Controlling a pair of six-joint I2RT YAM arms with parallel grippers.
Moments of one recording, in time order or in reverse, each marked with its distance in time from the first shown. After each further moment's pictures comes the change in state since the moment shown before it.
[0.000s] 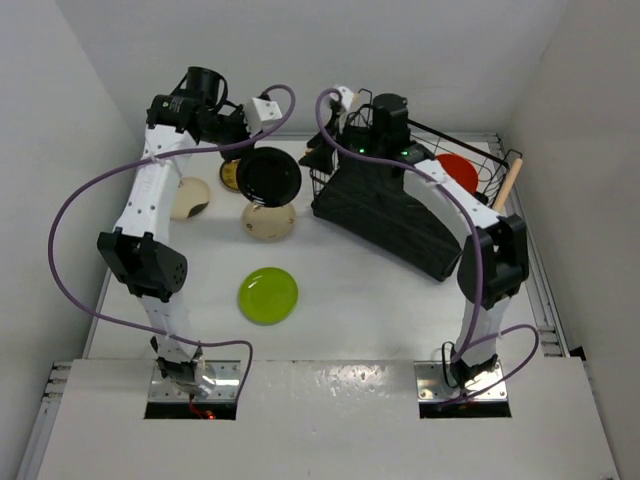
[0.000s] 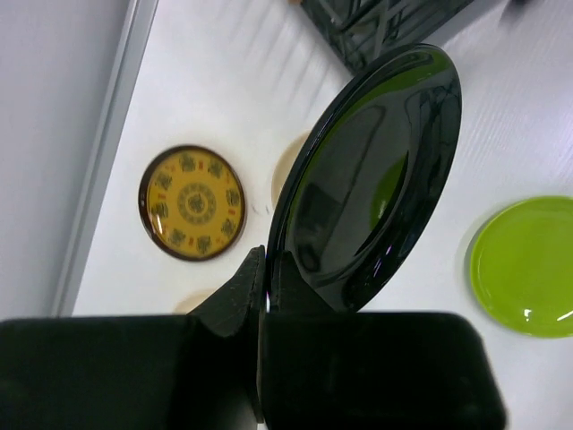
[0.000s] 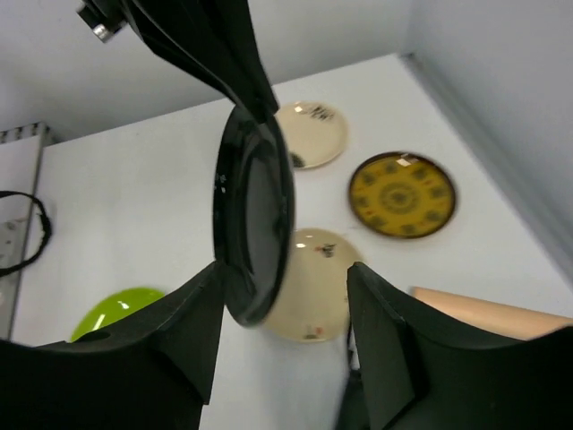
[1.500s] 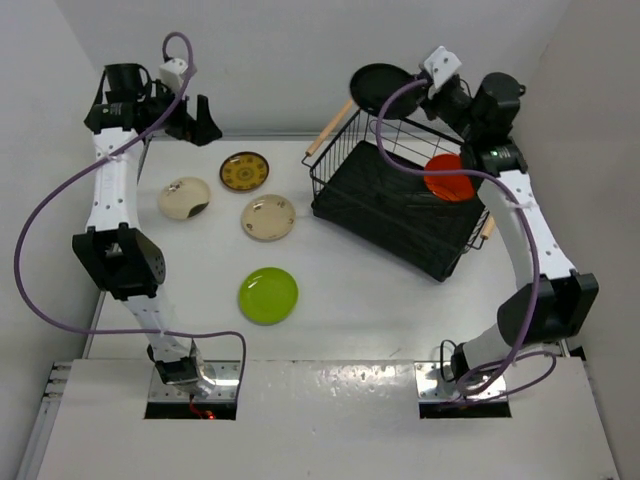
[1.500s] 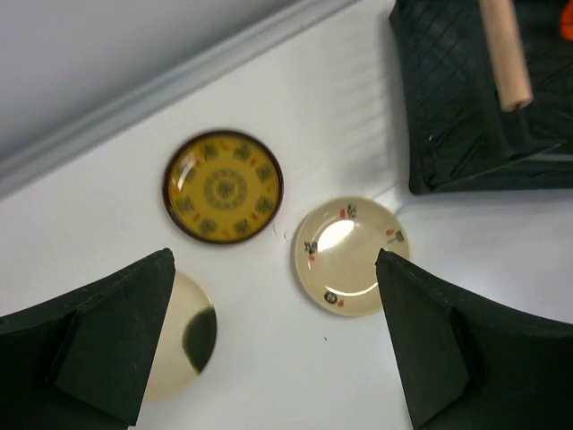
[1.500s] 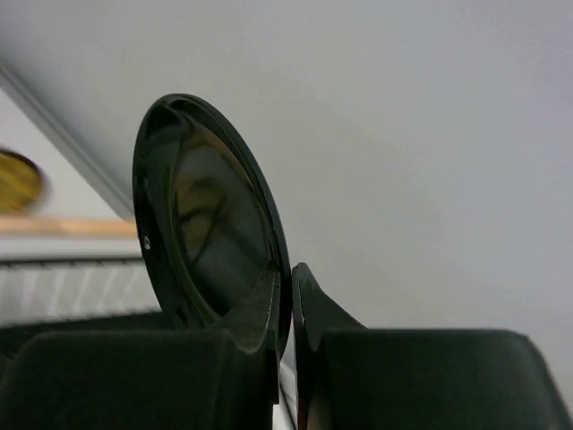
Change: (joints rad) left arm 0.316 -0.004 -0.066 0.359 0.220 -0.581; right arm -0.267 -0.310 -0.078 0.063 0.346 -0.385
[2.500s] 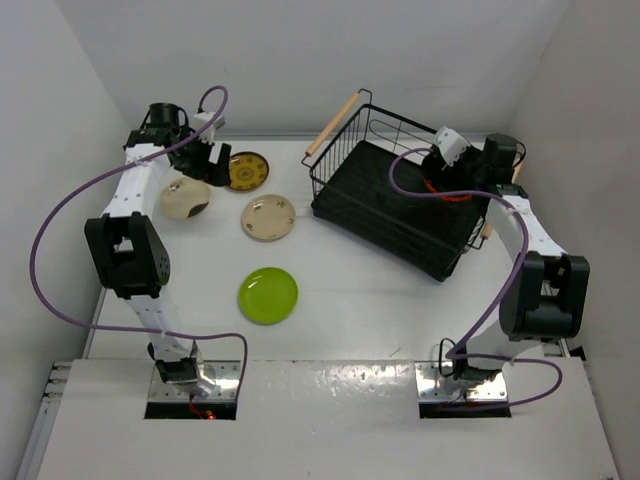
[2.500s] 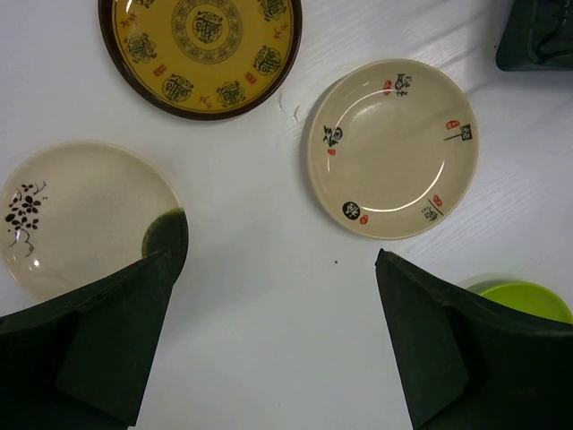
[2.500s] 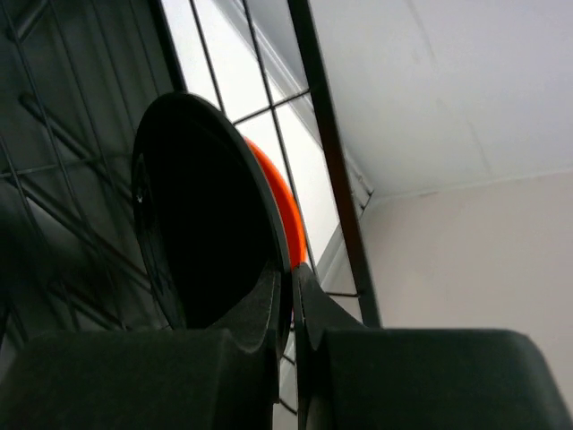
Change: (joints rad) left arm -0.068 0.000 -0.362 0.018 -0.280 0.068; right arm -0.246 0.004 -0.453 -0.095 0.267 -0.499
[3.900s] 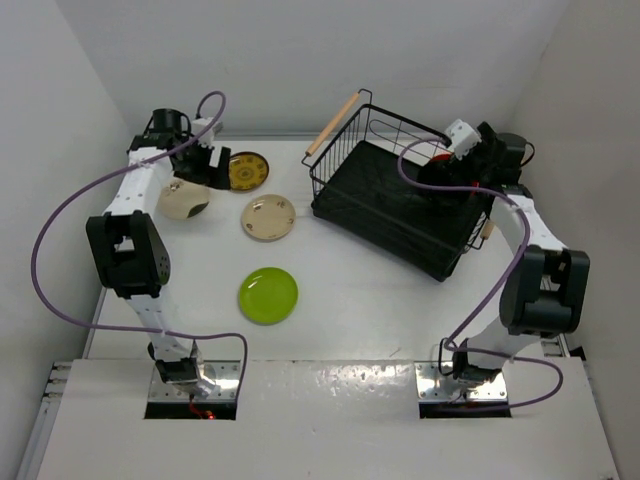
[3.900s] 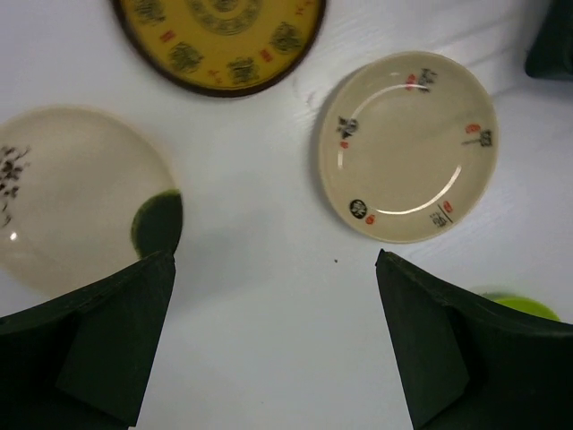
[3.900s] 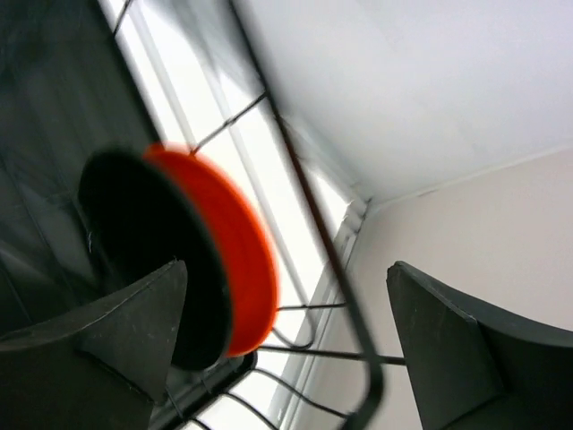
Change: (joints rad) left arm 0.001 0.005 -0.053 0.032 -0.048 -0.060; right arm -0.065 0.053 -0.009 0.123 -0.065 0.114
